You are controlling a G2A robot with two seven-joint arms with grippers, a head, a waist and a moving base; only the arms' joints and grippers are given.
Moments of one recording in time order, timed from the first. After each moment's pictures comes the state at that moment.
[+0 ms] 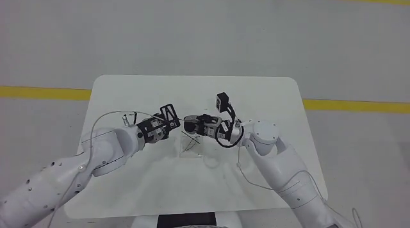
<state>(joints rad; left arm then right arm) 1.25 -0.79 -0.84 -1.98 1.28 -0.26 -0.48 -1.27 -1.16 1.03 -1.58 0.49 0.23 0.79</state>
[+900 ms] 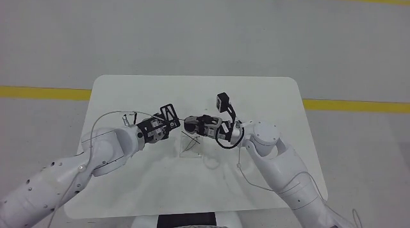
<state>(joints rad) 1.25 -0.79 -0.84 -1.98 1.28 -0.26 -0.48 -1.28 -1.15 1.04 -1.59 0.49 0.22 0.79</state>
